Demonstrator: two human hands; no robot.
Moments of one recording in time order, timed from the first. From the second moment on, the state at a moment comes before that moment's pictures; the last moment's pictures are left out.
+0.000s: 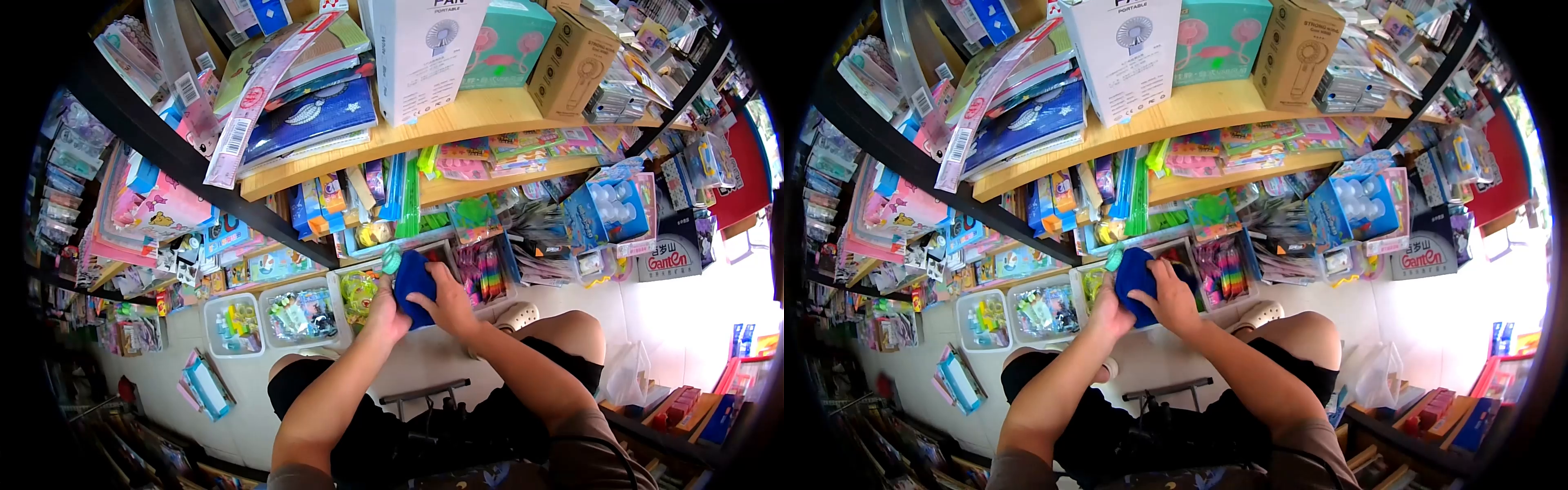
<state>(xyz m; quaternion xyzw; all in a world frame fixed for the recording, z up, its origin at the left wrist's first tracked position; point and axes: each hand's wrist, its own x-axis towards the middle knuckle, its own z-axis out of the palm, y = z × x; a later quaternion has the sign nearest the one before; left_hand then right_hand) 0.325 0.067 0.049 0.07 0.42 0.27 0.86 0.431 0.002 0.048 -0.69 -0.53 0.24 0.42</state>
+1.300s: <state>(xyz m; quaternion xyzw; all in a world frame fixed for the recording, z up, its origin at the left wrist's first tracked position) 0.321 0.069 0.033 0.13 0.32 0.33 0.88 0.442 0.002 0.050 -0.72 -0.46 0.30 0.41</state>
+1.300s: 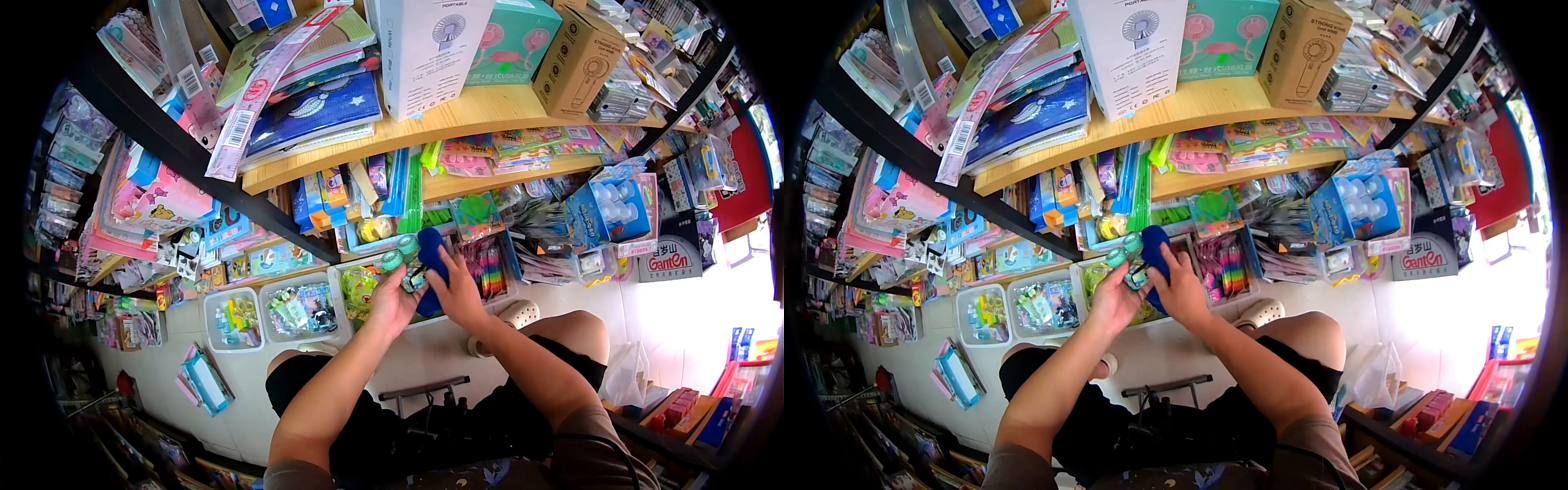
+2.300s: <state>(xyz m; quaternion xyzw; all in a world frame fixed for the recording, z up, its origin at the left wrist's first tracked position) 0.322 0.071 0.052 0.13 0.43 0.16 0.88 0.462 0.003 0.030 -0.65 -0.46 0.36 0.49</state>
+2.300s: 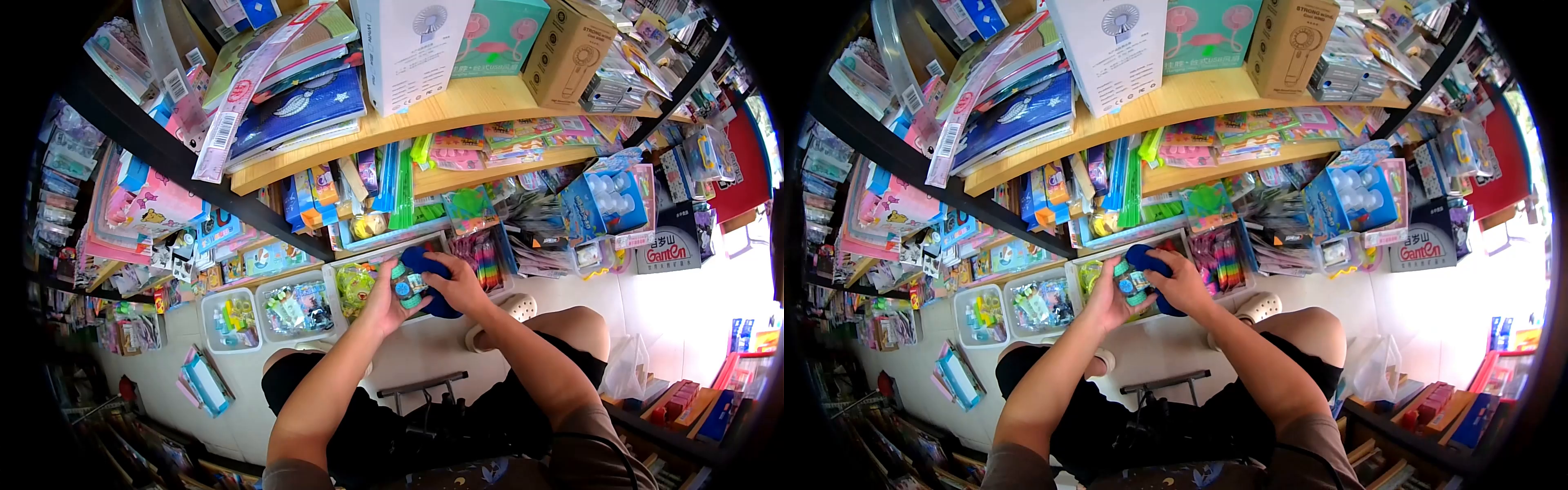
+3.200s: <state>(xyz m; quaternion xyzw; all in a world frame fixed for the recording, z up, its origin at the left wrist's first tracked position) 0.312 0.083 0.063 0.17 0.38 0.23 0.88 0.448 0.005 0.050 -0.52 -0.15 0.62 0.56</state>
